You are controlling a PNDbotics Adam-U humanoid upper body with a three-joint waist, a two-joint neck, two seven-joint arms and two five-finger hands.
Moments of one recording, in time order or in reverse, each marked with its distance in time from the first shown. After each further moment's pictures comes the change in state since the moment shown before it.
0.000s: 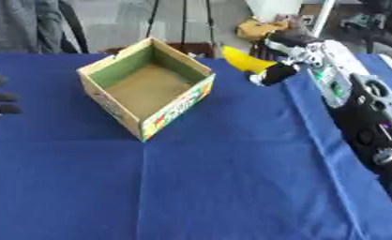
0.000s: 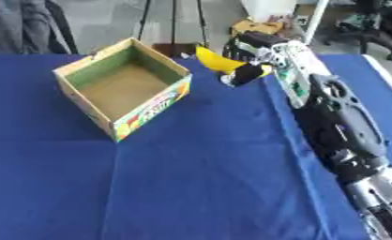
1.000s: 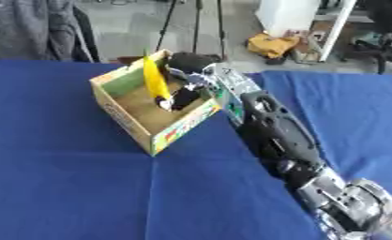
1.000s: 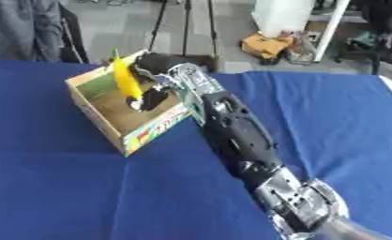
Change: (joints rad) left arm -0.098 -0.047 -0.043 -0.019 0.024 0.002 -0.052; right arm -0.072 0.190 0.015 0.099 0.252 -0.050 -0.082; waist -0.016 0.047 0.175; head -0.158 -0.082
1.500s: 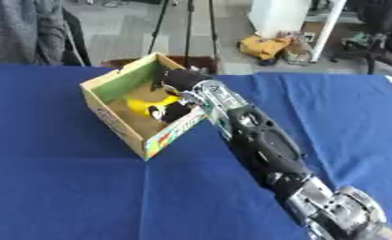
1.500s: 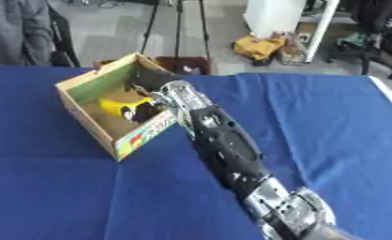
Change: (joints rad) left arm -0.003 -0.006 -0.001 0.000 0.001 0.002 -0.003; right arm 0.016 0.014 -0.017 0.038 0.109 0.072 -0.082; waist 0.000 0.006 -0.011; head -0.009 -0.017
